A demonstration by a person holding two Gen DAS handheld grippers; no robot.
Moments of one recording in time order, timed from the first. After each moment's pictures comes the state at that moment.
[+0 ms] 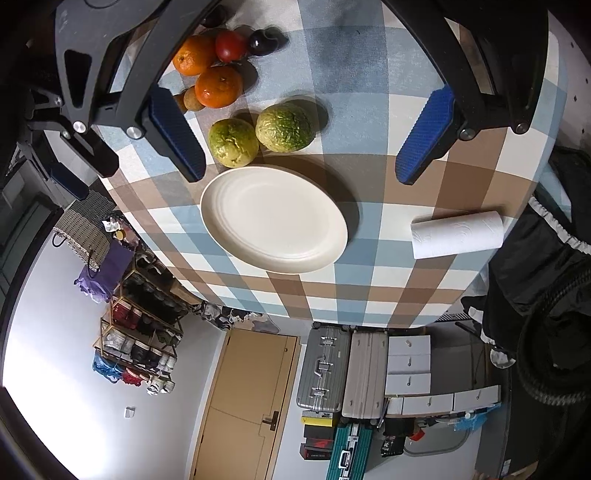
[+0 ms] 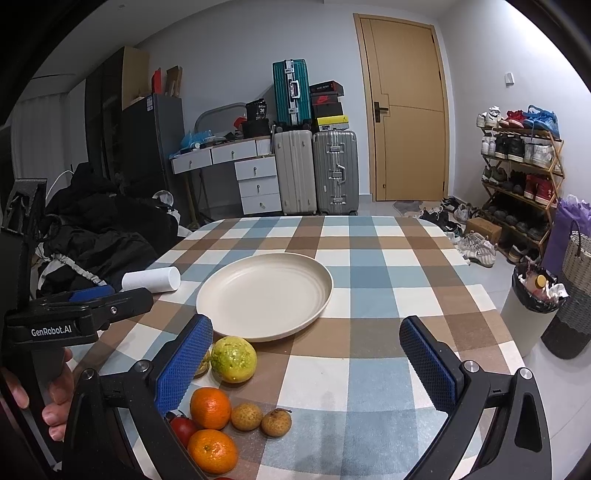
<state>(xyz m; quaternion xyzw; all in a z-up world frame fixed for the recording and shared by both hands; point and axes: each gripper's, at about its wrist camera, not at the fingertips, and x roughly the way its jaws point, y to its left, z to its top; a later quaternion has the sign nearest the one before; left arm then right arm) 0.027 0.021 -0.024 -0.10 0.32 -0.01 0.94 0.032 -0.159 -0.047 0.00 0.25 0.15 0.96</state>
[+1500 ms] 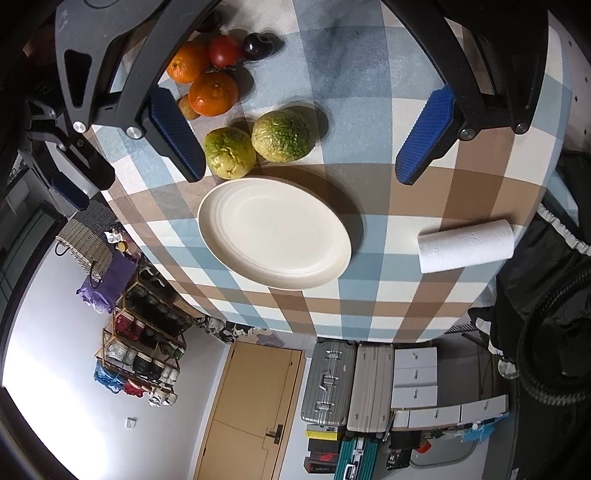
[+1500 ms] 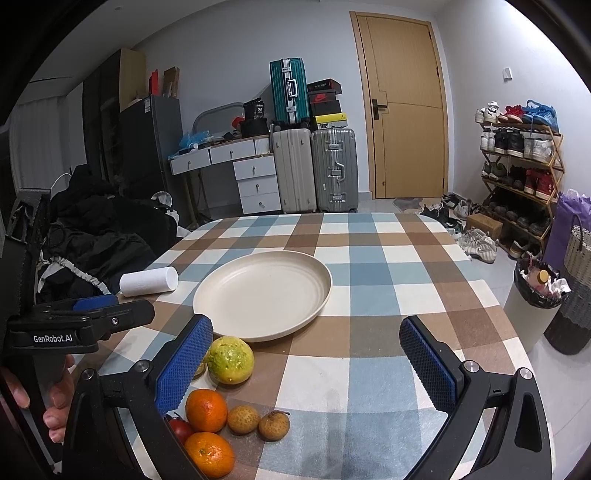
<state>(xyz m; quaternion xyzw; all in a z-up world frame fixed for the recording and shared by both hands) 0.039 0.026 -0.039 -0.11 0.35 -0.02 0.93 0.039 -0.162 -0.048 0.00 0.25 0.15 0.96</state>
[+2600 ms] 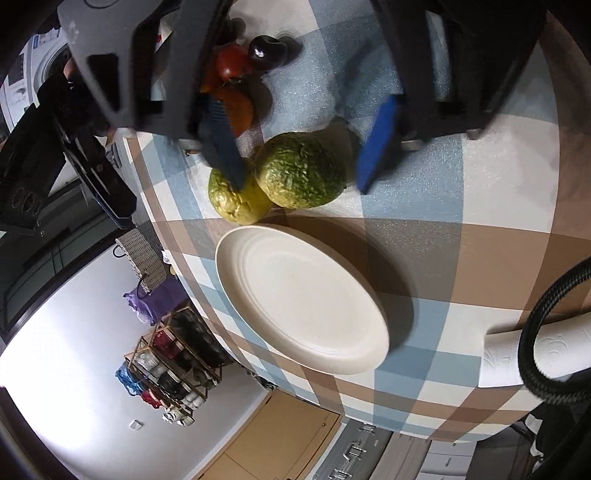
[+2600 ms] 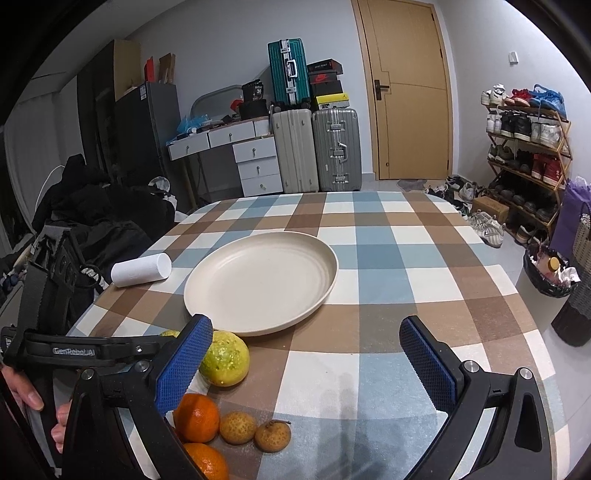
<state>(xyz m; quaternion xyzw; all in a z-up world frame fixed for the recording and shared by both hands) 0.099 0.039 -0.115 -0.24 0.44 -0.14 0.85 0.066 -0.152 -0.069 0.01 0.29 0.16 0.94</state>
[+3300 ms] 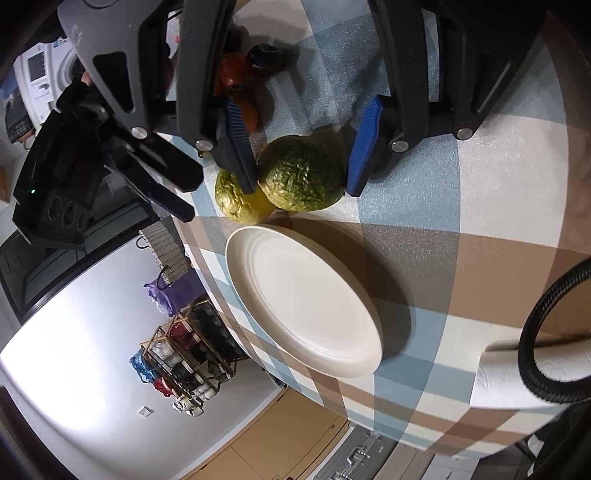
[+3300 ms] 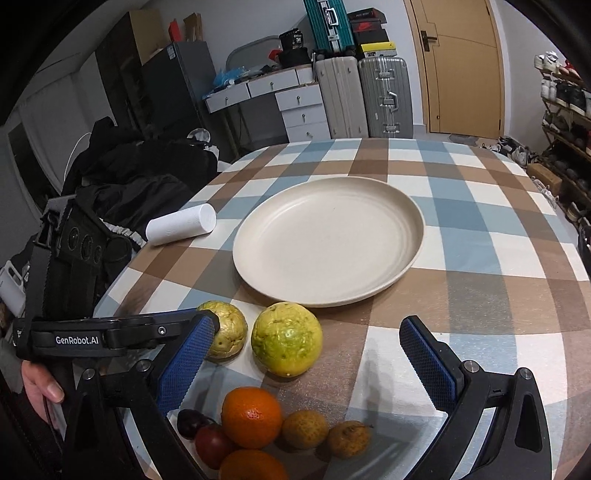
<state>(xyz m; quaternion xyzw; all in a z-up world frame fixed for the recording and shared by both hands) 0.112 0.044 -0.132 -0.29 0.44 -0.18 0.83 0.094 -0.104 -0.096 0.01 0.39 0.25 0.89</state>
